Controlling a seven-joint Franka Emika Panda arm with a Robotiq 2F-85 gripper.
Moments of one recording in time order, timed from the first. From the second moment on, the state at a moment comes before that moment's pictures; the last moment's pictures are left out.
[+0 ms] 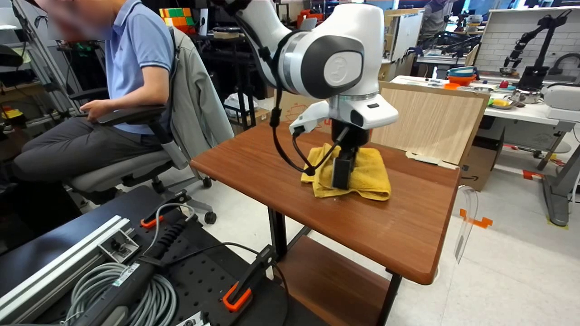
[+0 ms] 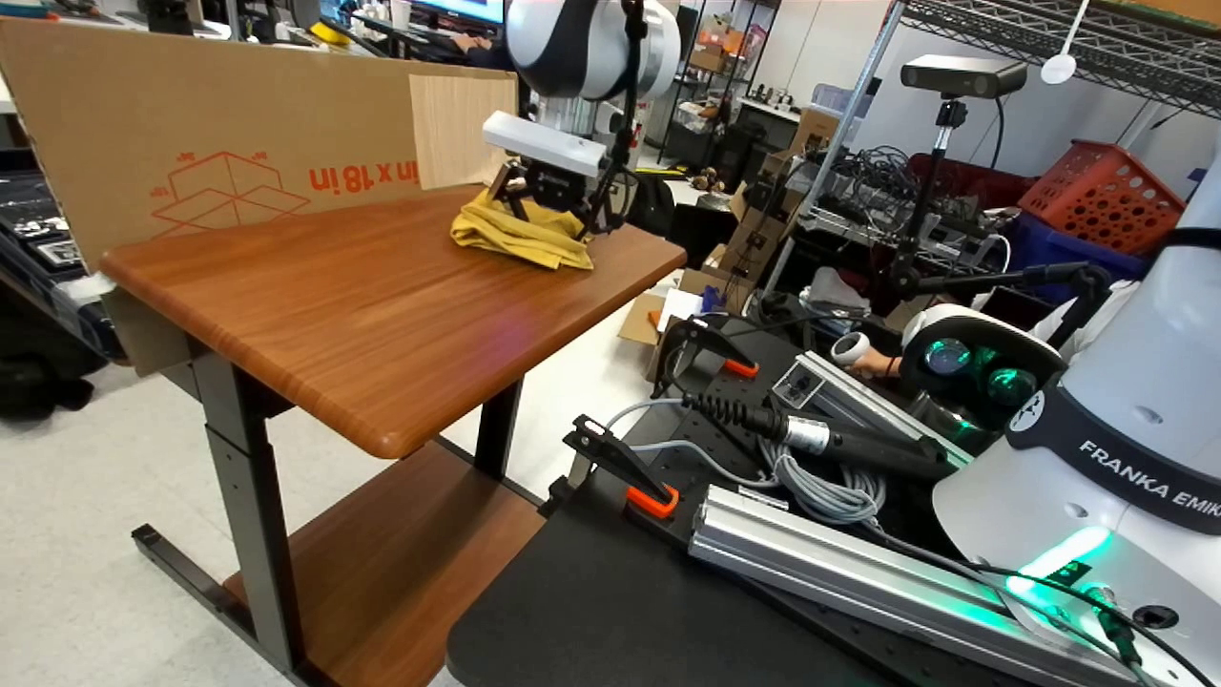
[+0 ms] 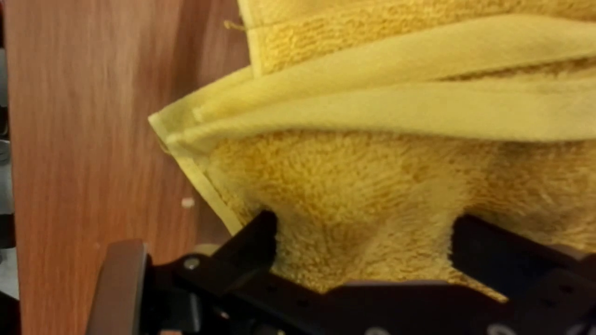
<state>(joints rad) 0.04 0.68 -0.25 -1.92 0.18 2.57 0.96</state>
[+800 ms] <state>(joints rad) -0.10 0.65 -0.24 -1.96 0.18 2.51 0.87</state>
